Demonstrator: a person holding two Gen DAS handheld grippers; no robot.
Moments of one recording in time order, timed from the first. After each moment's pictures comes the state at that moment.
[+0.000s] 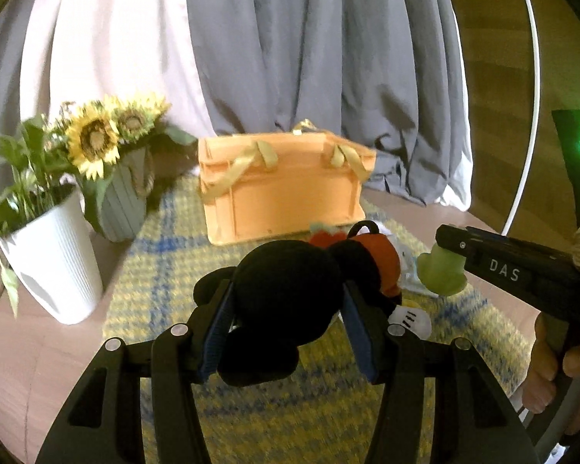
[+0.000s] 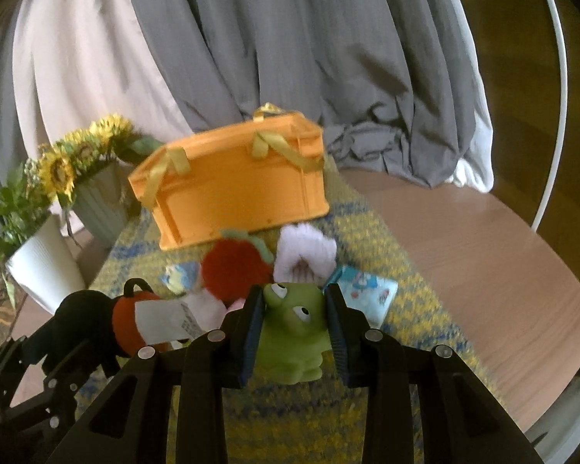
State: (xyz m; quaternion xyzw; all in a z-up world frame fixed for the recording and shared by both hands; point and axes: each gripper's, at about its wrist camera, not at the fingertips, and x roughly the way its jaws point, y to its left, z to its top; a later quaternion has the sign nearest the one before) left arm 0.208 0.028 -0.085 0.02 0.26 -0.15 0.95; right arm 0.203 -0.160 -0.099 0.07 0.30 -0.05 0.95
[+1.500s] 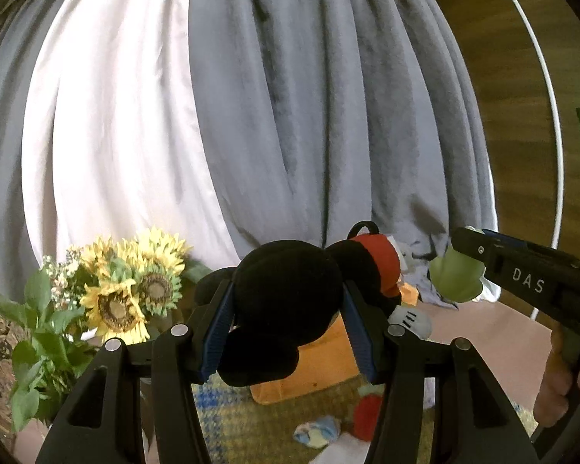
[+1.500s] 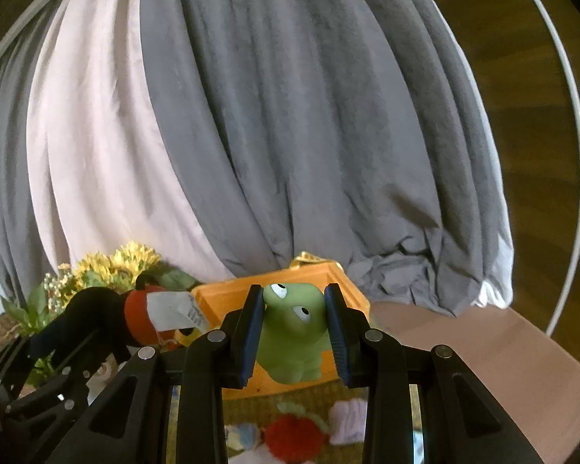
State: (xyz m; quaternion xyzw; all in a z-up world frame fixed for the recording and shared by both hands) left arm 0.294 0.042 0.028 0.04 0.10 -0.12 0.99; right arm 0.267 -0.136 0.016 0.07 0.13 -0.04 0.99
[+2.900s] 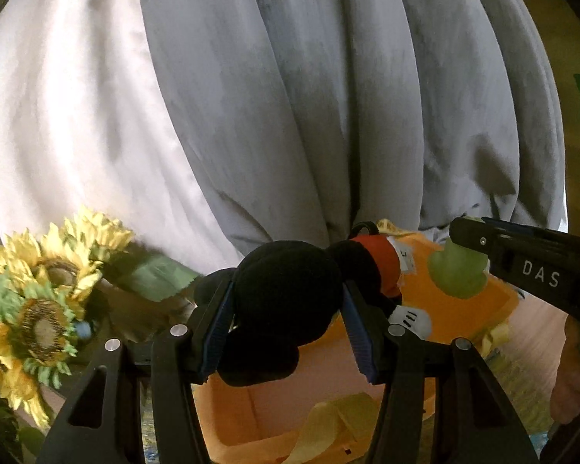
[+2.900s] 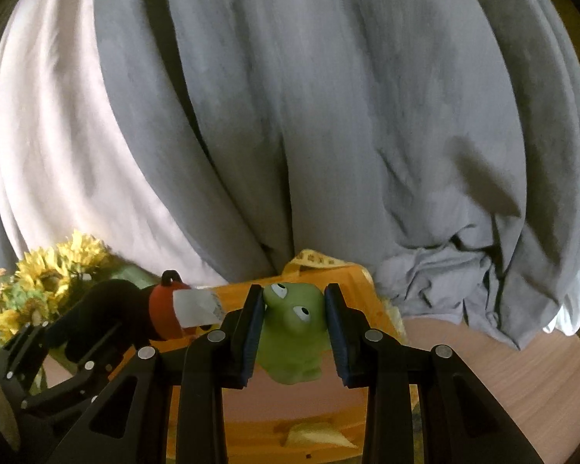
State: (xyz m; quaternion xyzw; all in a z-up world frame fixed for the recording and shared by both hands) left arm 0.484 -0.010 -0.028 0.08 0.18 -0.10 0.97; right arm 0.458 -0.178 -0.037 0.08 0.21 0.00 0.97
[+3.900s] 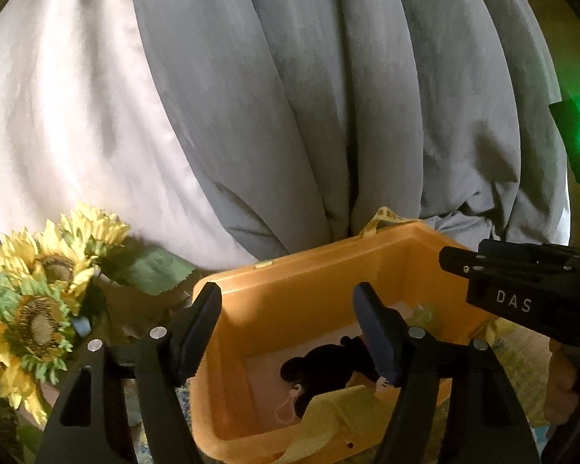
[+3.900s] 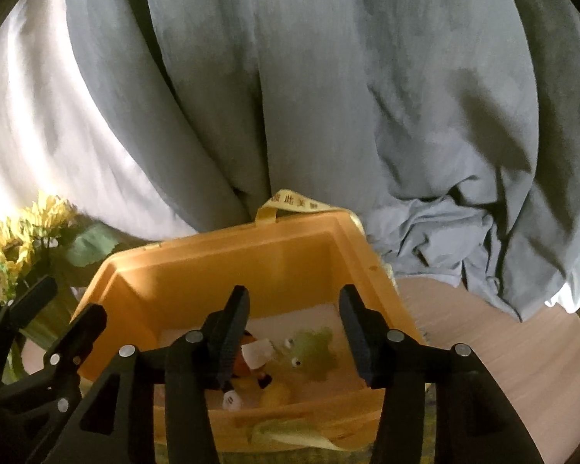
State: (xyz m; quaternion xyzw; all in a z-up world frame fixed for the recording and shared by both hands) left arm 0.479 -0.015 -0.025 0.09 0.19 -0.10 0.97; right arm 0.480 -0.185 -0.062 0.08 0.28 -0.02 0.96
